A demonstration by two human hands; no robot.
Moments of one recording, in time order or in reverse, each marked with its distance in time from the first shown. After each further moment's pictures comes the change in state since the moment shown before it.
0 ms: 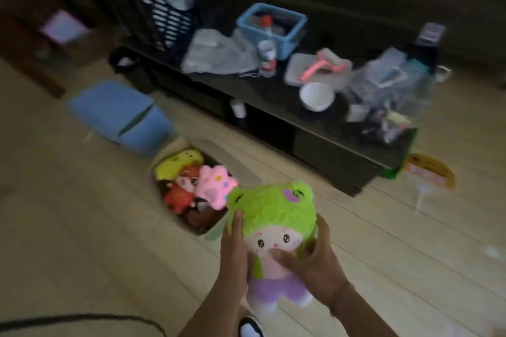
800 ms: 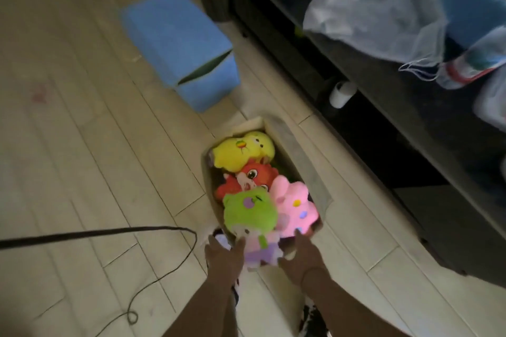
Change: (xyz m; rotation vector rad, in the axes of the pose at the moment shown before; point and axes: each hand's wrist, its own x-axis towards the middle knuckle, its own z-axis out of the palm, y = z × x) left_hand 0.246 0.060 -0.202 0.350 0.472 -0.409; right_hand 0.287 0.052 0.245 -0.965 -0.407 0.301
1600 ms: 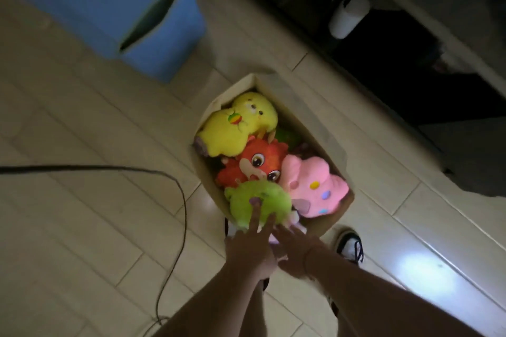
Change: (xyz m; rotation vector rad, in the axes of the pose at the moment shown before) left_hand 0.097 0.009 -0.003 1.351 -0.502 0.568; right_hand 0.081 -0.033 0.076 -0.570 -0.176 -0.285
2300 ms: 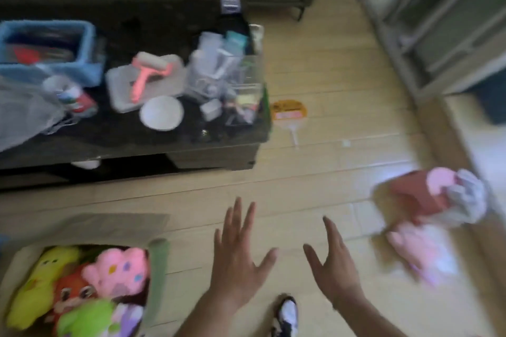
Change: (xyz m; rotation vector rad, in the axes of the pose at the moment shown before) left_hand -0.196 0.440 0.107 0.223 0.353 0.830; right_hand -0.514 0.186 0.141 1.069 1.002 1.111
